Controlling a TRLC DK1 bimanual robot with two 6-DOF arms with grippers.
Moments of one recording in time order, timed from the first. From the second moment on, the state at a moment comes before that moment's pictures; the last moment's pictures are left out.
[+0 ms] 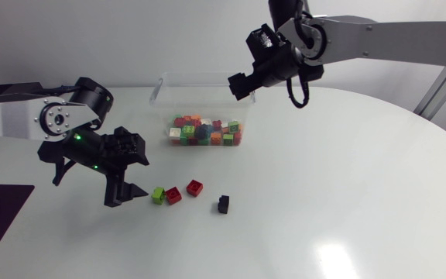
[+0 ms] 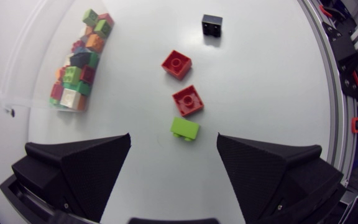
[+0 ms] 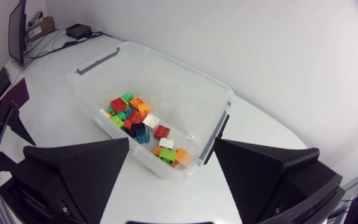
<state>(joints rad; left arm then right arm) -0.22 1.59 0.97 -0.62 0.29 1.21 0.42 1.89 1.59 -0.37 -0.05 -0.19</state>
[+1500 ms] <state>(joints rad) -0.25 1.90 1.18 -0.82 0.22 1.33 0.63 1.73 0.92 -0.30 -0.25 -0.51</state>
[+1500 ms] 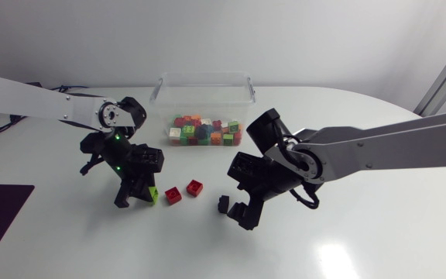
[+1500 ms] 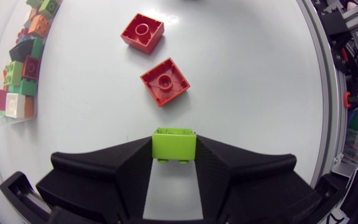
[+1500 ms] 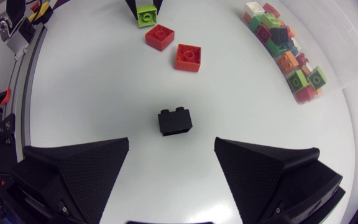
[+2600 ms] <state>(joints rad) -0.23 1.60 1.27 -0.62 0.47 0.87 0.65 1.96 1.07 -0.33 -0.33 -0.61</state>
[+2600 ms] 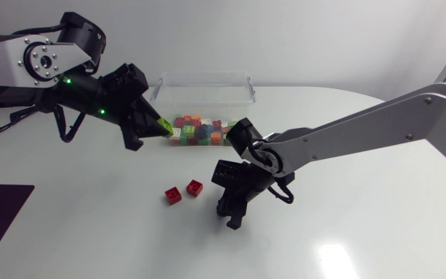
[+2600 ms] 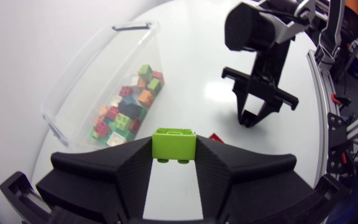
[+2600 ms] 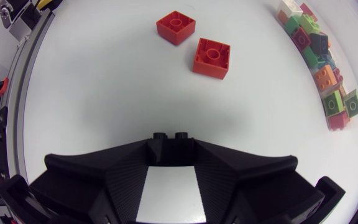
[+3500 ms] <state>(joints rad) -0.27 1.97 1.63 -0.21 0.17 0.38 0.48 1.64 1.17 -0.46 -0.38 -0.53</state>
